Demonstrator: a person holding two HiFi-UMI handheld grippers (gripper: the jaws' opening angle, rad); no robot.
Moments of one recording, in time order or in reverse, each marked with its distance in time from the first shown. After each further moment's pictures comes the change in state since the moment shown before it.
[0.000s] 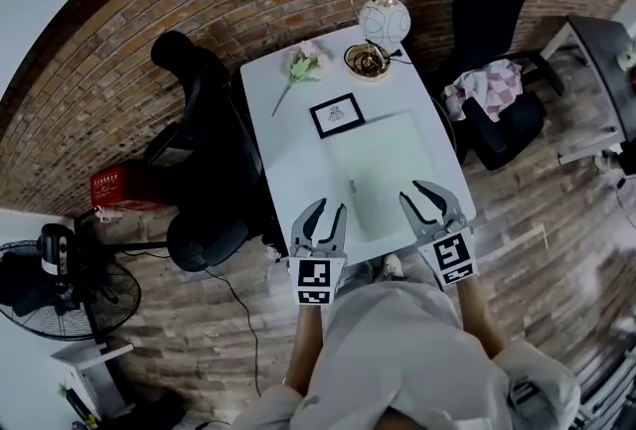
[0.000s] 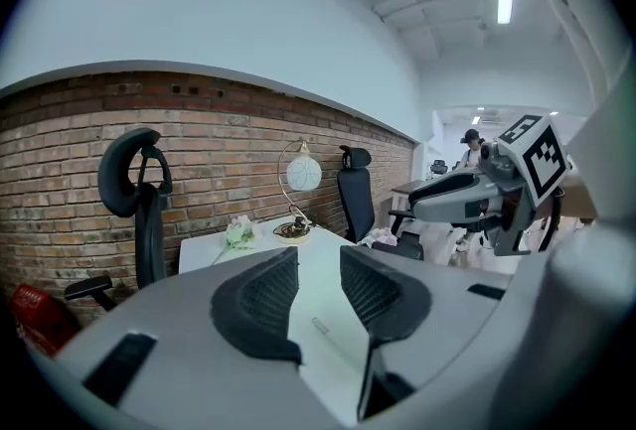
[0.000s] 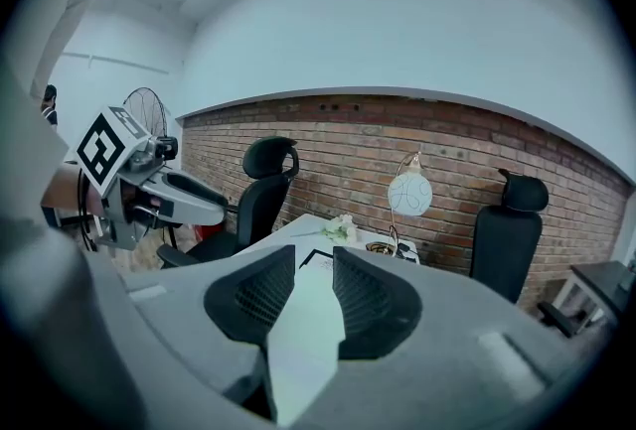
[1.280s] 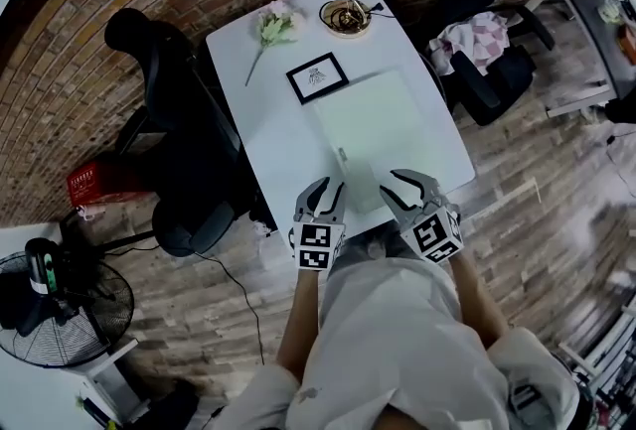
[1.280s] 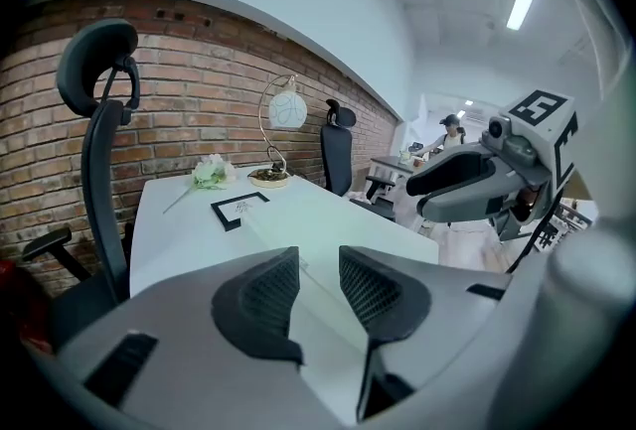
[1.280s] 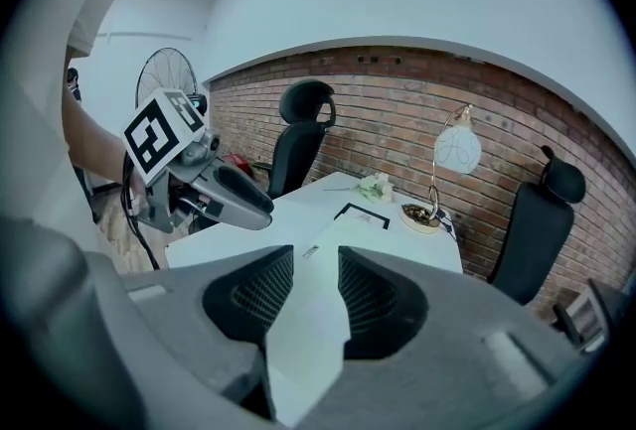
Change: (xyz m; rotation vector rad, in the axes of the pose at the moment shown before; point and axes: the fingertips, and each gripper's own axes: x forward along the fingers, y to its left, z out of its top) left arm 0.048 -0.008 -0.118 -0.051 0.215 -0.172; right arm 0.032 0.059 -0.087 -0.105 0.211 0.140
